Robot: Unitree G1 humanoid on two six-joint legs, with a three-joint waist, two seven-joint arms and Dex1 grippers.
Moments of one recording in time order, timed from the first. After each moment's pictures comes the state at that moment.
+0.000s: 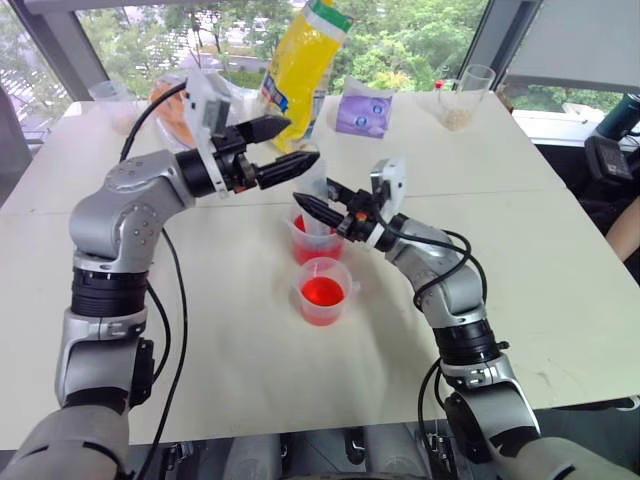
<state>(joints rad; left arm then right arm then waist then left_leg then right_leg) -0.82 0.54 0.06 0.00 -0.64 0.64 -0.85 -0.60 -0.15 0.10 0.03 0.36 0.29 0.72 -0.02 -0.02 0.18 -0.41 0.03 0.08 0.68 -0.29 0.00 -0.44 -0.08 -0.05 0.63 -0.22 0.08</state>
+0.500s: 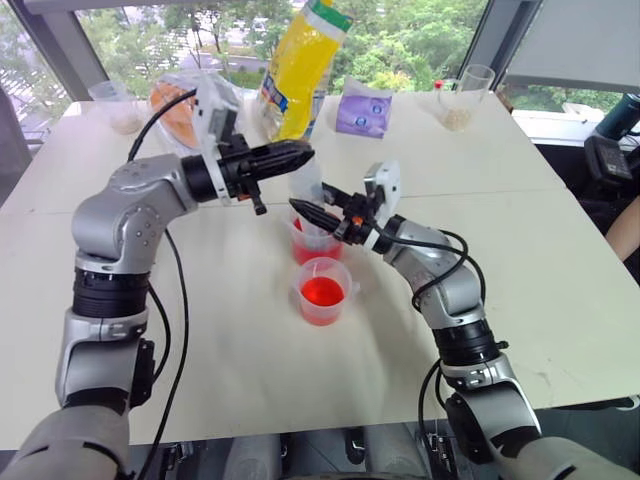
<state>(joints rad) -0.82 0.55 0.05 -0.02 -0.65 0.67 -0.93 -0.60 -0.15 0.11 0.03 0.34 0.29 0.73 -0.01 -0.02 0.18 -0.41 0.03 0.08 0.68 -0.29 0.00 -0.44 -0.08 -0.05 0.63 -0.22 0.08</state>
